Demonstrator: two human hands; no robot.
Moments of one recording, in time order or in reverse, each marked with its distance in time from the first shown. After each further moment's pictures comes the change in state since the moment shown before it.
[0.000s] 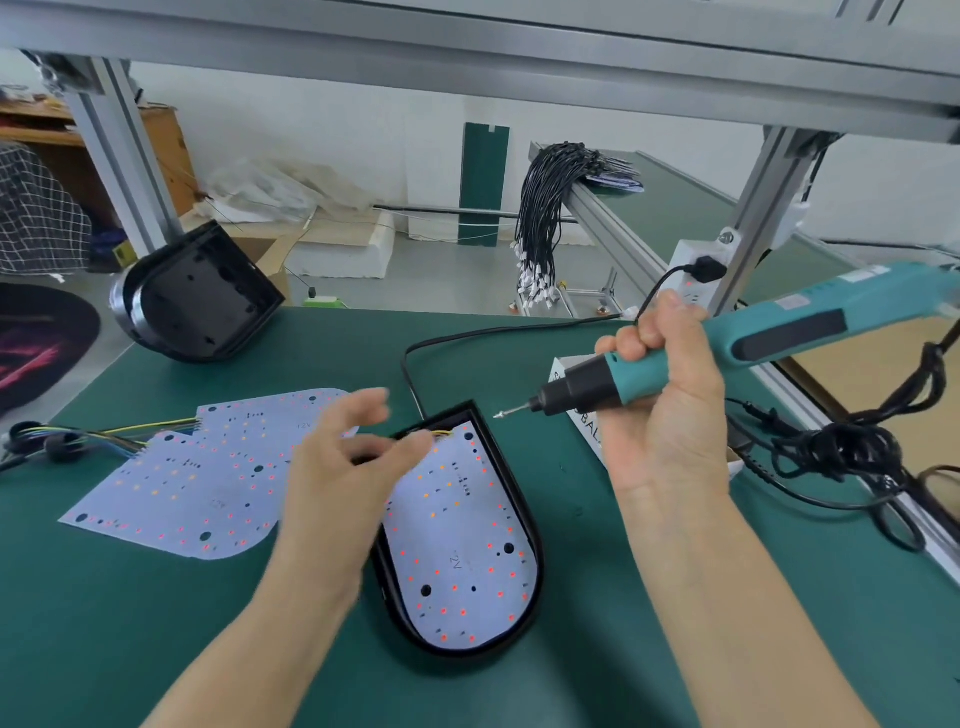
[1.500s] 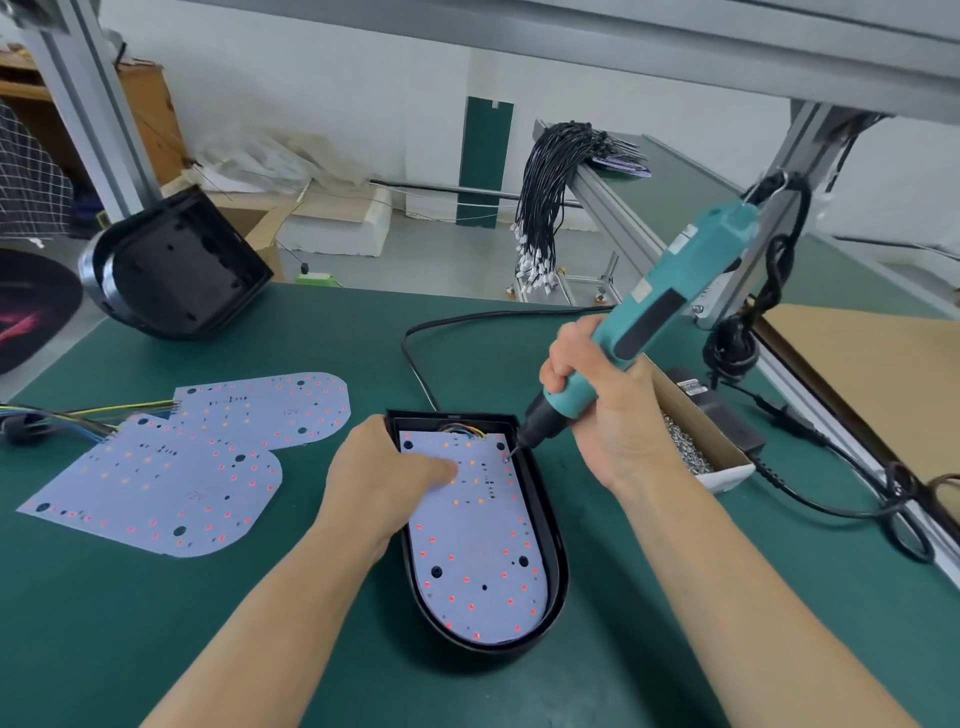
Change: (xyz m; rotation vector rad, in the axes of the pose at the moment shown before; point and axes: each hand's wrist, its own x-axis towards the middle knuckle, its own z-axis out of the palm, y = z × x) left_hand 0.035 -0.023 0.027 0.283 -0.178 -0.185; right_hand 0.033 0.039 -0.040 -0.426 -0.312 0.221
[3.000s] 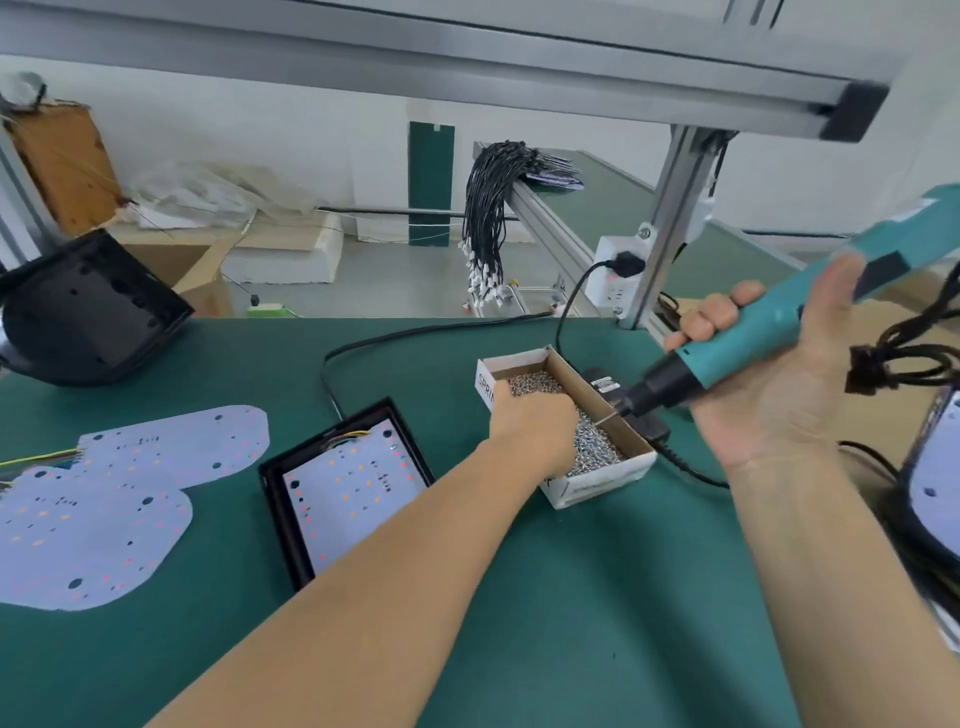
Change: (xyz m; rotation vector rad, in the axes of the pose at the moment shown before) left_hand 0.021 0.083 0.171 1.193 -0.301 0.640; right_hand -0.030 -0.122 -0.080 0.243 0.192 -0.168
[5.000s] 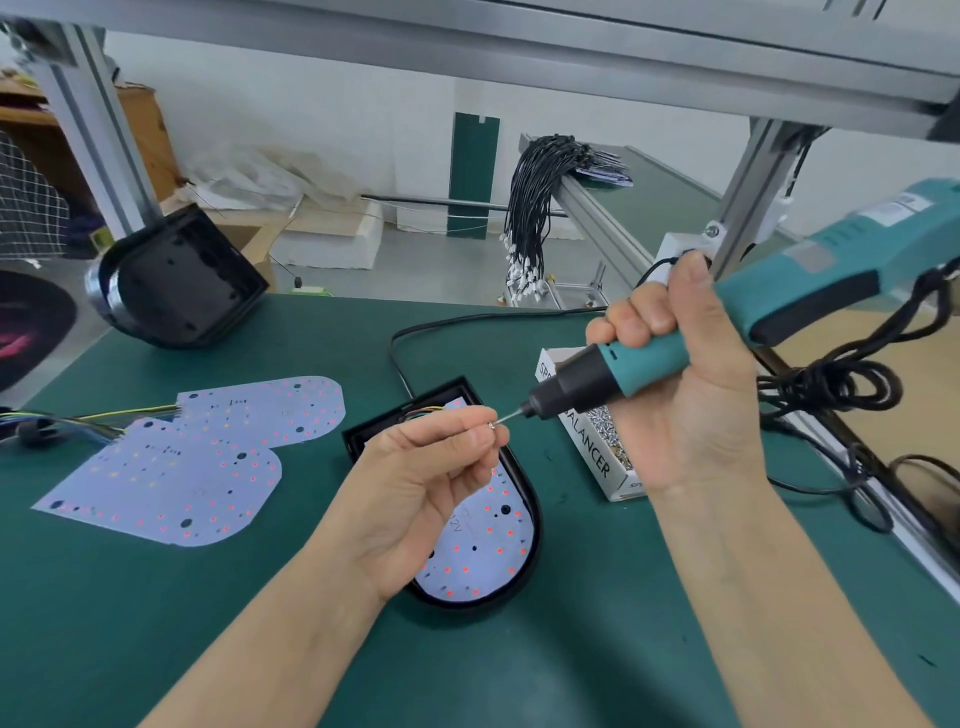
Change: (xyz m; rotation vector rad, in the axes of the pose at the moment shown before) left_hand -0.164 -0.095 -0.013 -2.142 0.230 -0.239; right_hand -0.043 0.068 0.094 0.088 -0.142 0.026
